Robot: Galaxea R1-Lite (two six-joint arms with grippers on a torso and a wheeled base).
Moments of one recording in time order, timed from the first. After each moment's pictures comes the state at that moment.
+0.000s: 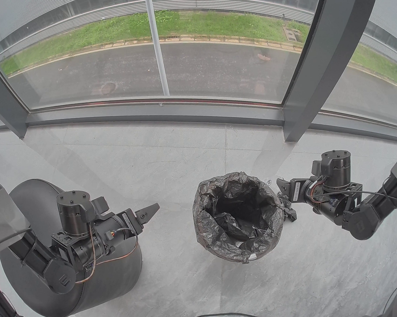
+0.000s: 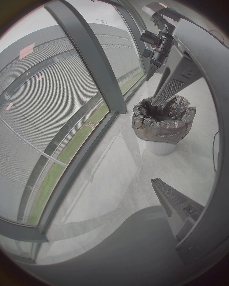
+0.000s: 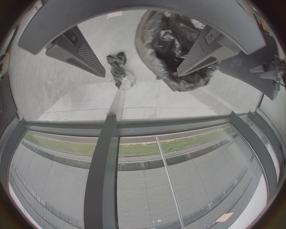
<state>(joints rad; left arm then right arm) -0.38 1.90 -0.45 -1.12 -0.08 -0.58 0.39 1.94 -0.70 -0.87 -0.31 0.25</state>
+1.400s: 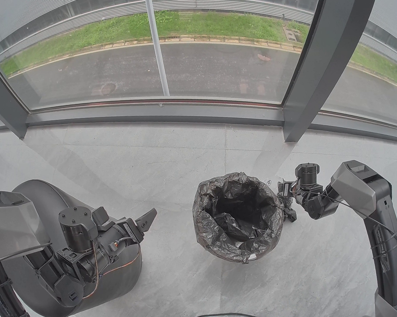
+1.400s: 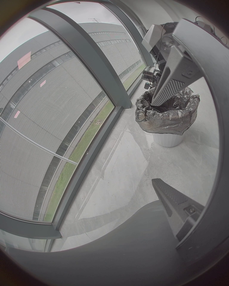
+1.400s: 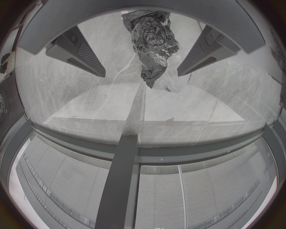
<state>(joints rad) -0.38 2.03 -0.32 -1.42 0.04 -0.50 0.13 2.68 -1.49 -0.78 -0.26 0.13</state>
